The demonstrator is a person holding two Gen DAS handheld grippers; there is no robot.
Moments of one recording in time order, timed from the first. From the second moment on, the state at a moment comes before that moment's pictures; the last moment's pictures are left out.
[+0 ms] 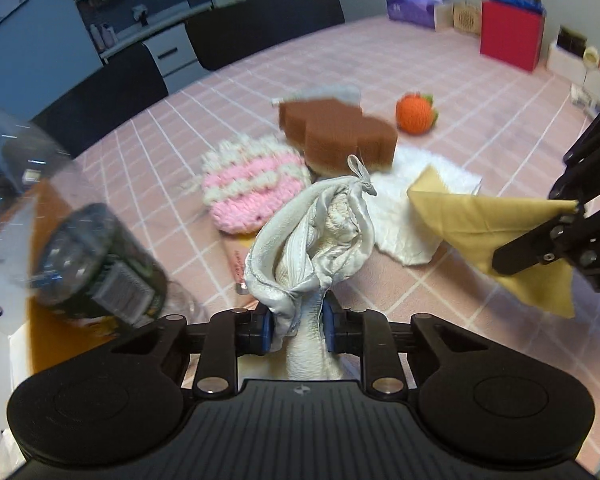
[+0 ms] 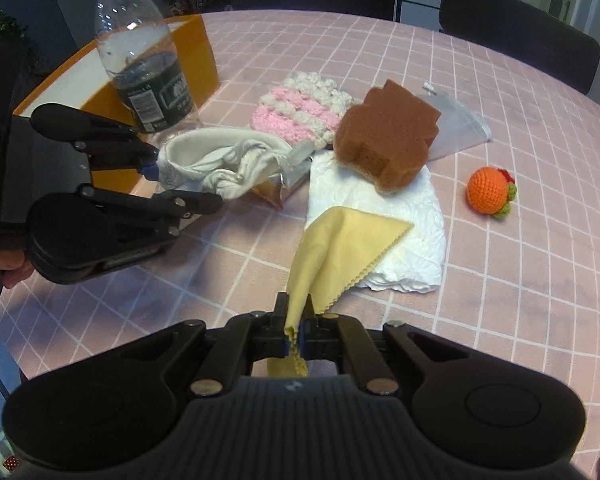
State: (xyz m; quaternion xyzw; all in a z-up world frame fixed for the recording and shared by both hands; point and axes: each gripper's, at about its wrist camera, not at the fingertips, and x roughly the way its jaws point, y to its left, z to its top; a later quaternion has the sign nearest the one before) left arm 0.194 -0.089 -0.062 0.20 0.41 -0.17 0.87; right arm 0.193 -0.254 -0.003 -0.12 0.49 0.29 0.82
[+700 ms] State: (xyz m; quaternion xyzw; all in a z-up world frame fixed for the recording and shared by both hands) left arm 0.086 0.014 0.069 0.11 0.32 -0.18 0.92; right arm 0.108 -0.172 0.127 -0.17 0.36 0.41 0.82
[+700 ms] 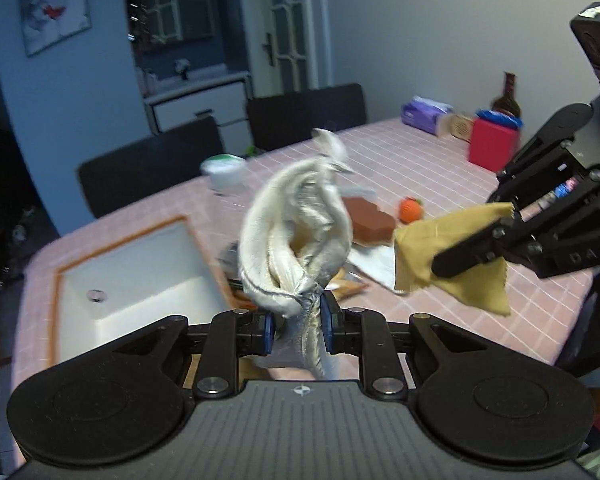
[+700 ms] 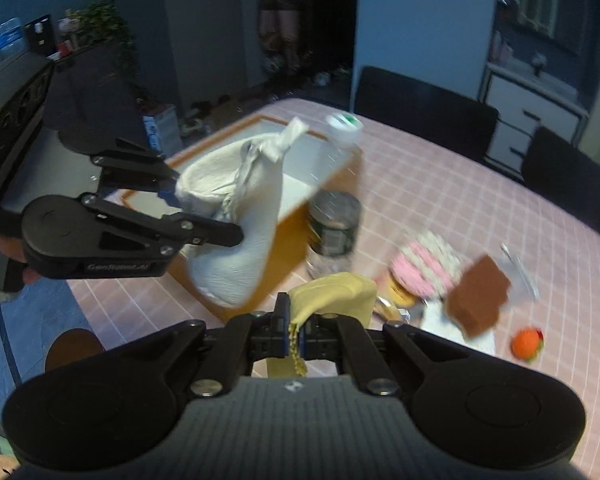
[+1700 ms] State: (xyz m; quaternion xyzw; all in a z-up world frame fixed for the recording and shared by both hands) left arm 0.209 0.160 0.018 0.10 0.40 -0.06 0.91; right arm 0.213 0.083 0.021 -0.27 0.40 0.37 0.80
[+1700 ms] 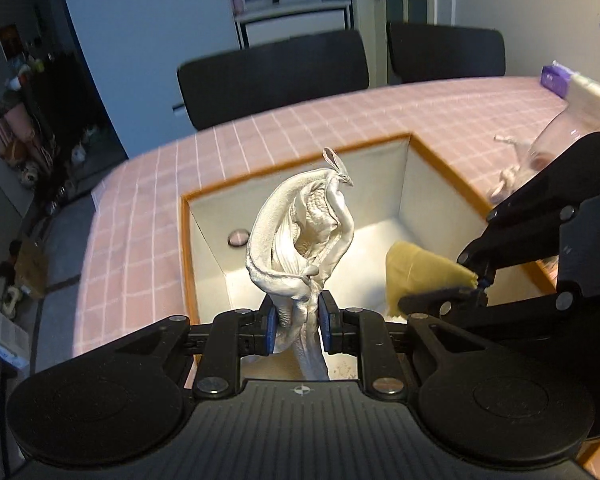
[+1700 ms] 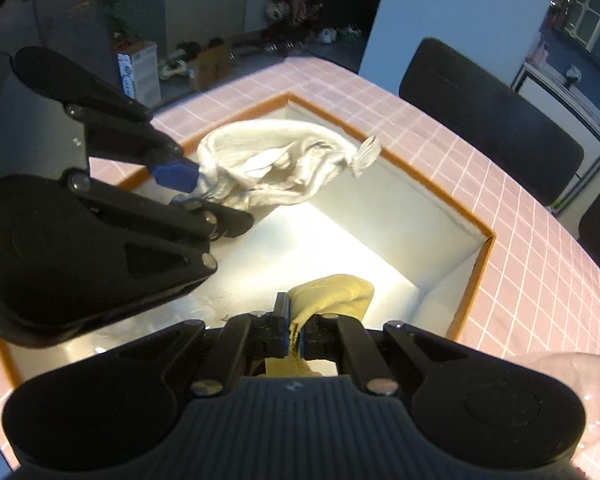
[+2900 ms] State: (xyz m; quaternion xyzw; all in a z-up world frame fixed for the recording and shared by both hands) left arm 0.167 0.141 0.055 0.13 0.38 -0.05 0.91; right arm 0.162 0.026 0.077 -0.28 0.34 0.39 0.81
